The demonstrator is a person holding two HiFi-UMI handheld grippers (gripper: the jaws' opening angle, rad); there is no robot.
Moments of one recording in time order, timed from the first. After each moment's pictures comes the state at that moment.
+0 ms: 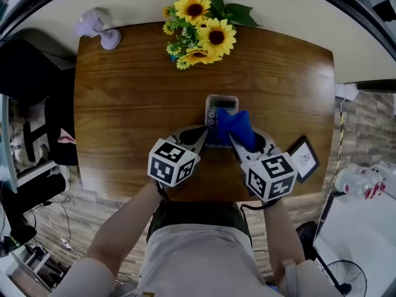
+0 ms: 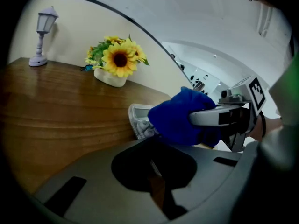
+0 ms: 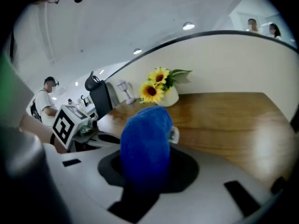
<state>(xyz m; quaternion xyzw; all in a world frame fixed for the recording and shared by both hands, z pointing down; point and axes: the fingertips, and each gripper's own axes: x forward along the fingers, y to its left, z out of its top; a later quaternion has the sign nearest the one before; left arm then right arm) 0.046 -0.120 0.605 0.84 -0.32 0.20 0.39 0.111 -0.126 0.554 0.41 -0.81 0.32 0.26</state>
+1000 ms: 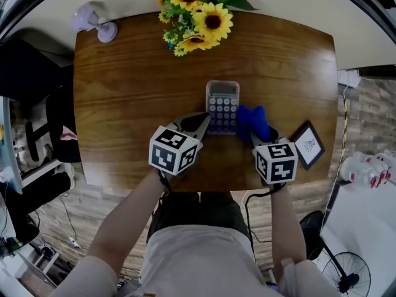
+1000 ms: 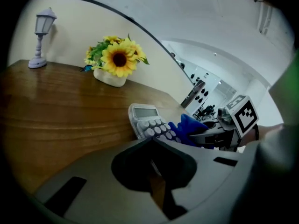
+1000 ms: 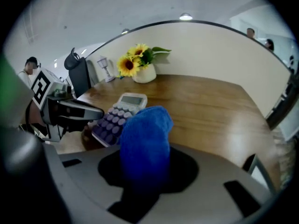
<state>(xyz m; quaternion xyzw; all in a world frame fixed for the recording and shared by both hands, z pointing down) 0.047 -0.121 0.607 0.84 -0.32 0.21 0.39 0.180 -0.095 0.613 0.47 -0.73 0.32 0.37</state>
